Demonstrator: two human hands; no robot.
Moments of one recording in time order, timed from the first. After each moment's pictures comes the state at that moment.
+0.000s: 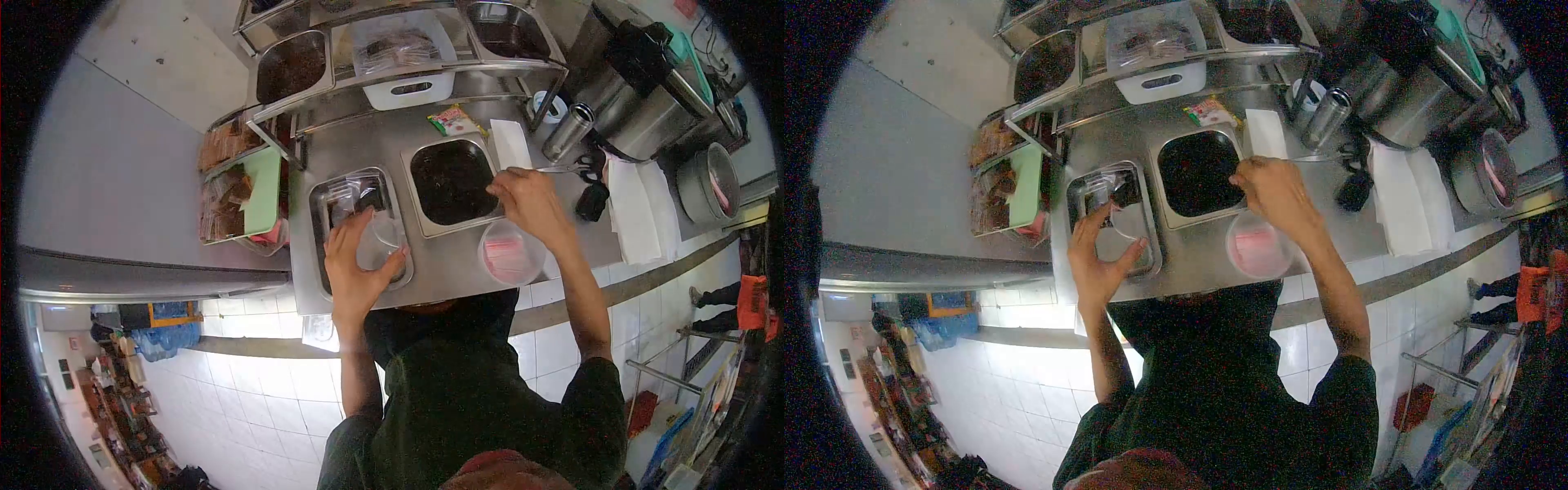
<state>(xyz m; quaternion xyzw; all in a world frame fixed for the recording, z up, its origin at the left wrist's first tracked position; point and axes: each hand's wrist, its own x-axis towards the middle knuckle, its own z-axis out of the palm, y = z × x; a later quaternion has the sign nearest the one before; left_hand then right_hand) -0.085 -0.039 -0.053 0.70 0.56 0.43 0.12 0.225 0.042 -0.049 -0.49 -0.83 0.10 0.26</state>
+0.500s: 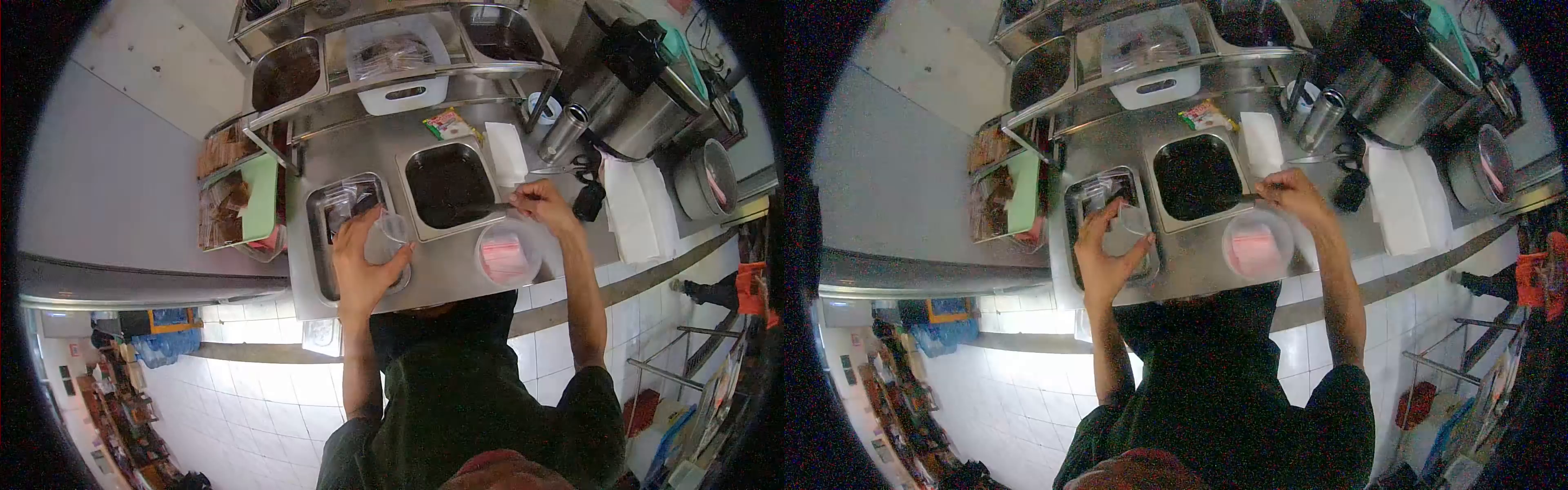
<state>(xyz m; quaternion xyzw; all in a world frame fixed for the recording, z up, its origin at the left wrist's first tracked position) -0.071 -0.026 -0.060 0.70 0.55 0.44 0.12 0.285 0.048 -0.100 -0.54 -0.55 0.56 0.30</state>
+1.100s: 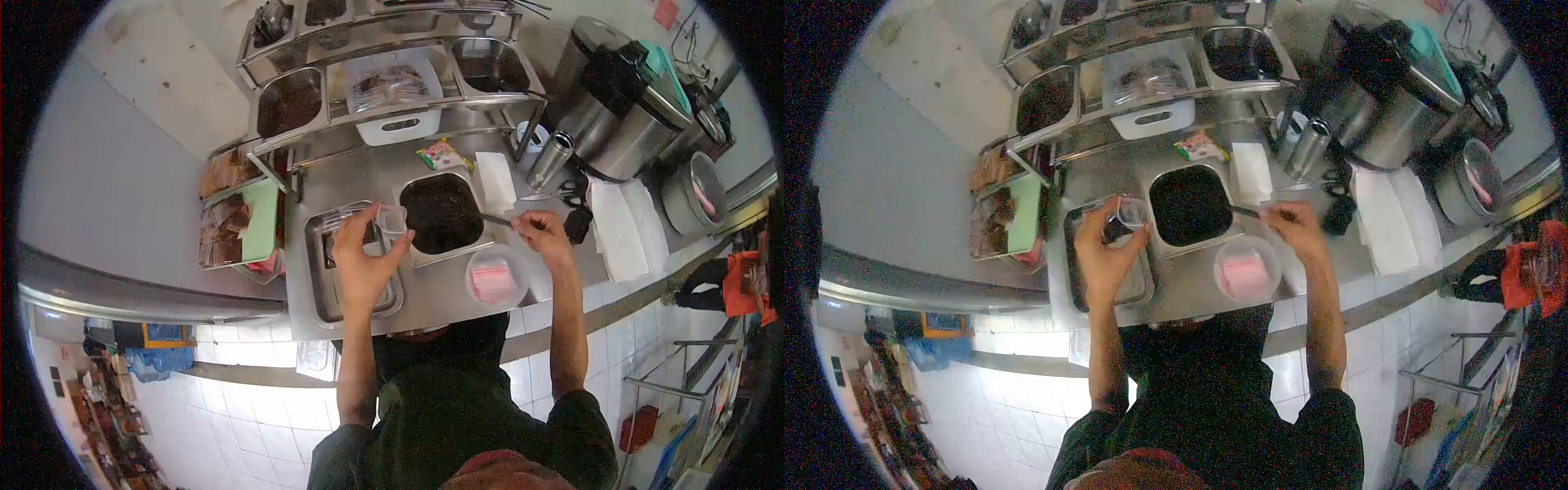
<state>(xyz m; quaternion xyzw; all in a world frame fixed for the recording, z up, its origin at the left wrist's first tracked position) -0.049 0.006 -0.040 0.66 0.54 0.51 0.12 0.288 0.021 -0.089 -0.57 -0.49 0.51 0.42</state>
